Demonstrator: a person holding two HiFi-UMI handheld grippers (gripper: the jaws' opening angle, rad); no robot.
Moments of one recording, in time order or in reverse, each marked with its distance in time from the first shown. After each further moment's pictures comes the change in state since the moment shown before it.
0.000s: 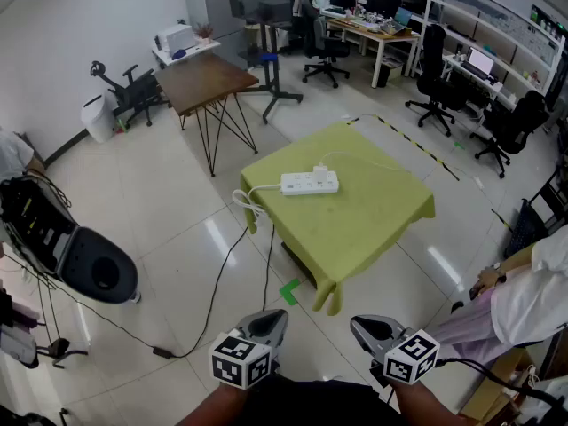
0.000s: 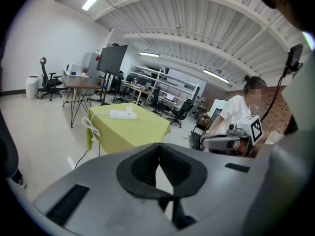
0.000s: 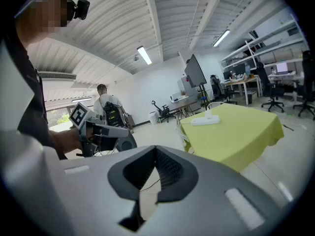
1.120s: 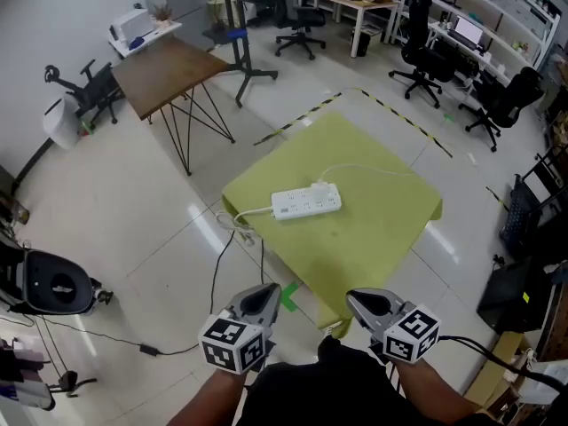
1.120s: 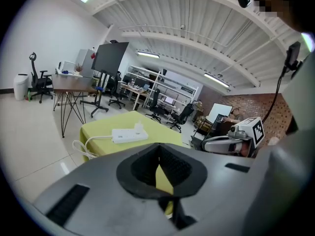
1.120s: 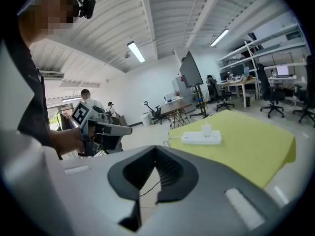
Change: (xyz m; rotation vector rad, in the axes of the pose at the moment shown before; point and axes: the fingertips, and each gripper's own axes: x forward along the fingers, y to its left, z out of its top) left arm 0.122 0.141 0.144 -0.001 -0.039 -0.026; right arm 0.151 -0.116 0.125 -0.015 0.004 -0.022
